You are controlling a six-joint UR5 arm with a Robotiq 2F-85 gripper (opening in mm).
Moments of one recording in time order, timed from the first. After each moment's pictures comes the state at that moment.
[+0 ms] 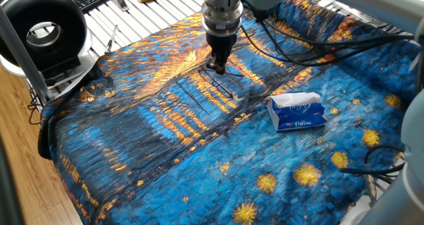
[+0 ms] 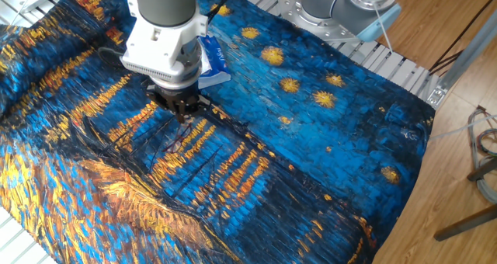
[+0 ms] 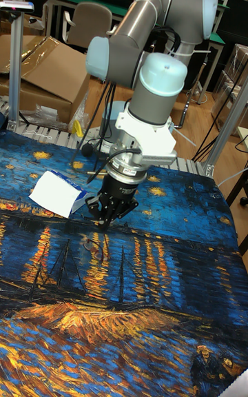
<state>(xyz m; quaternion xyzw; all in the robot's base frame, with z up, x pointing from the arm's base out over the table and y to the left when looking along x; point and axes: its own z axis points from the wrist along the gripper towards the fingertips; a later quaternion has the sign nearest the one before) 0.552 -0.015 0.087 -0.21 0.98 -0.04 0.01</state>
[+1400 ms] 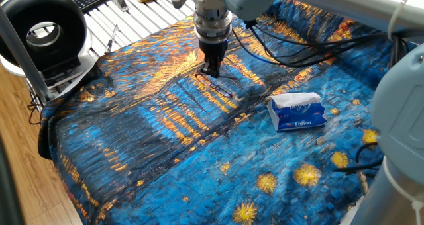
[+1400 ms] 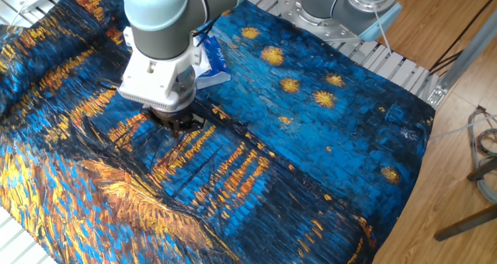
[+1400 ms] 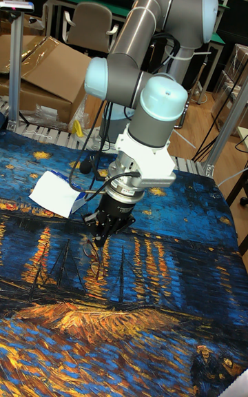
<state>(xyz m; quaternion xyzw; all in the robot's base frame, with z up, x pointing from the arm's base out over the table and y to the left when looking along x) 0.573 -0.014 0.057 -0.22 0.97 -0.05 0.00</state>
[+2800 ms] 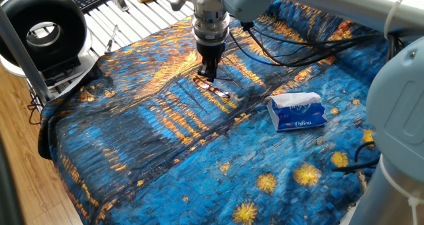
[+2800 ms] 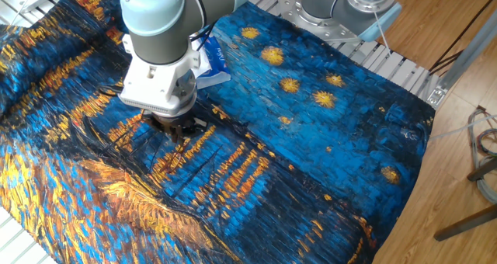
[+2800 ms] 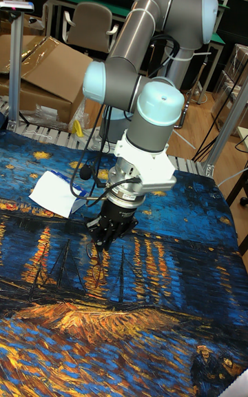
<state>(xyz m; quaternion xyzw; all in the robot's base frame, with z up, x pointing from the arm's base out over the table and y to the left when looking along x) 0.575 -0.005 0.050 -0.24 0.97 -0.04 0.00</state>
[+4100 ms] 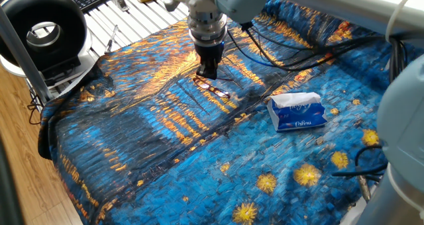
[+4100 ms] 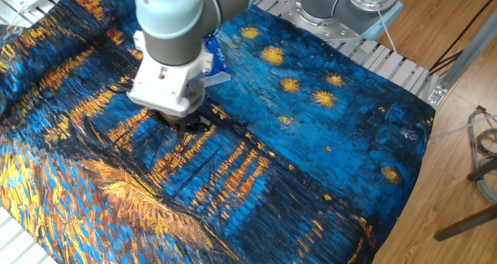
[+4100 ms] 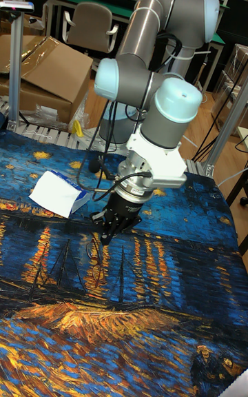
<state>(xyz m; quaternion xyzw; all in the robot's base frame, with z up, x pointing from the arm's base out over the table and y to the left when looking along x) 0.565 0.003 0.062 -0.20 0.98 -0.07 0.00</state>
